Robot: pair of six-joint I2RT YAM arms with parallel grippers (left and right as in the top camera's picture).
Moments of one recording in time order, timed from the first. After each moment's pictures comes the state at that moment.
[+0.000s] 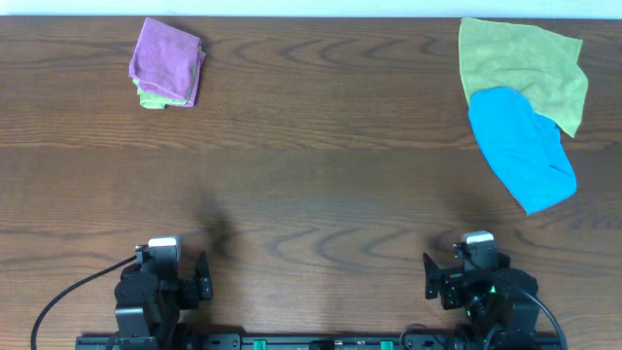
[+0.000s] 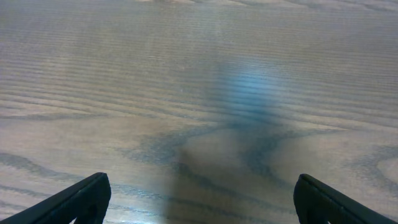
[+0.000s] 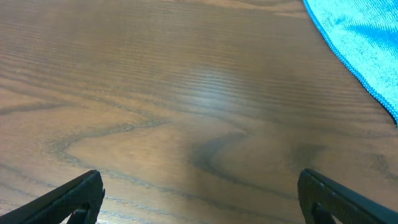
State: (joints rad) left arm 0.02 0.01 0.31 -1.00 -0.01 -0.01; right arm 0.01 0.04 0.27 -0.92 -0.11 -0.09
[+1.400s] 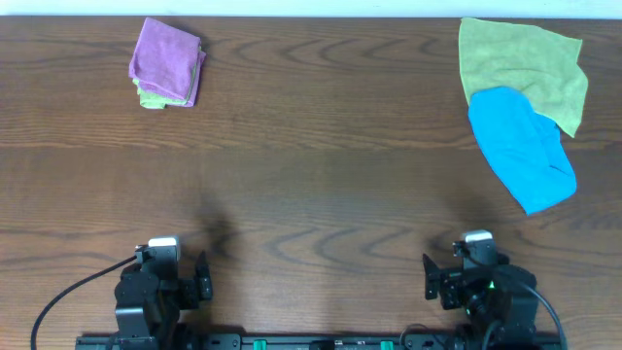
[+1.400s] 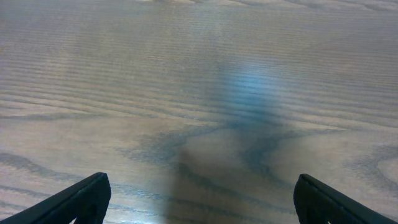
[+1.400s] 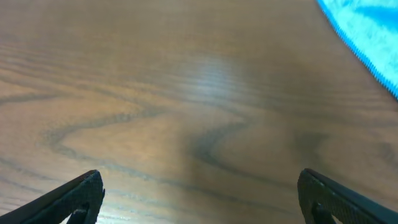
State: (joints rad) left arm 0.02 0.01 0.31 -1.00 -0.01 -0.01; right arm 0.00 0.10 0.27 -0.92 -0.10 -0.09
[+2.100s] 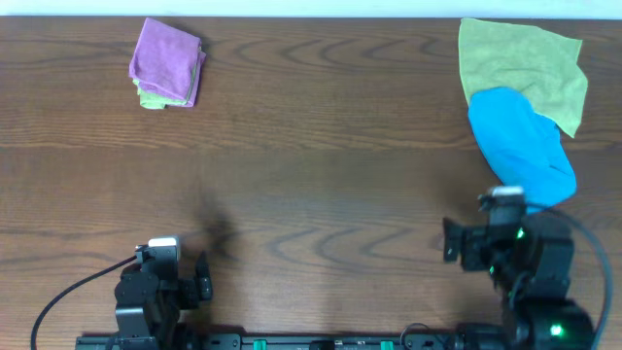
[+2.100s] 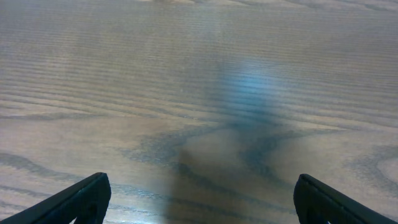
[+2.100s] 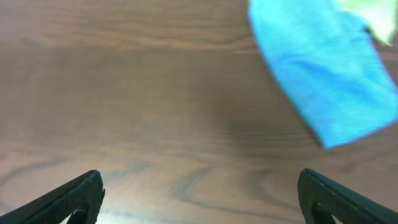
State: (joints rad) left arm 0.02 0.01 0.31 -1.00 -0.01 -0.01; right arm -0.05 0.62 0.69 -0.85 -0.04 -0.04
